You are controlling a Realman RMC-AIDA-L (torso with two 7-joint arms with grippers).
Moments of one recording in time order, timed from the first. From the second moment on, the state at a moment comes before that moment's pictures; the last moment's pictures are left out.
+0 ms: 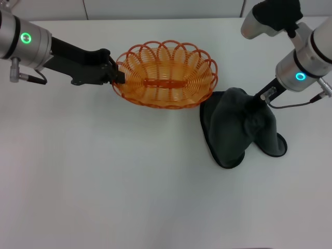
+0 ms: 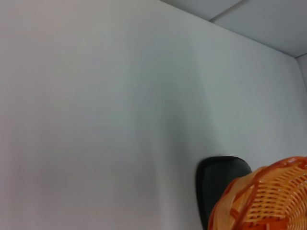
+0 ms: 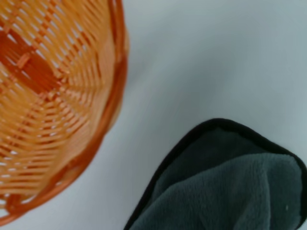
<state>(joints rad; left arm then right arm) -0.89 -1.90 0.97 0.54 2.22 1.32 -2.72 1.03 2.06 -0.84 -0.40 -2.88 -1.15 2.35</state>
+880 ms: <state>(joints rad) -0.87 -1.90 0.97 0.54 2.24 1.31 -2.73 1.01 2.01 -0.79 -0.73 -2.86 -1.56 2.33</state>
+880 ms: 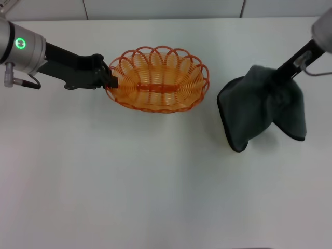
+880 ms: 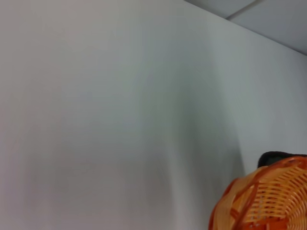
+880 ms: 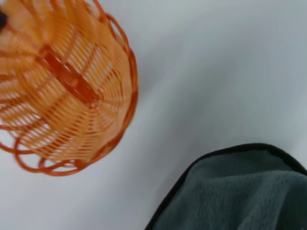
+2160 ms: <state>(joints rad) -0.85 -1.89 0.97 0.54 2.27 1.30 -2.74 1.15 1.92 -0.86 -0.95 -2.49 -1.79 2.39</state>
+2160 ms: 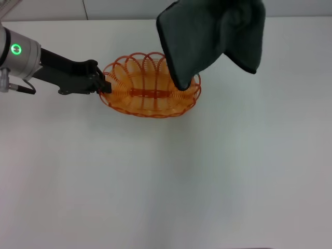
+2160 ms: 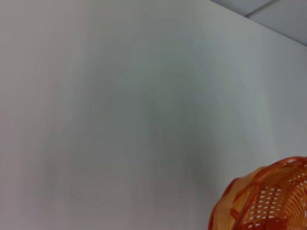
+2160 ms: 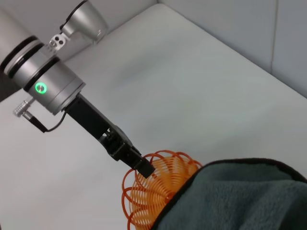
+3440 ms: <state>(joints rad) -0.87 -1.90 0.97 0.54 2.27 1.30 -2.74 1.24 2.06 -1.09 -0.68 -2.55 -1.44 2.20</state>
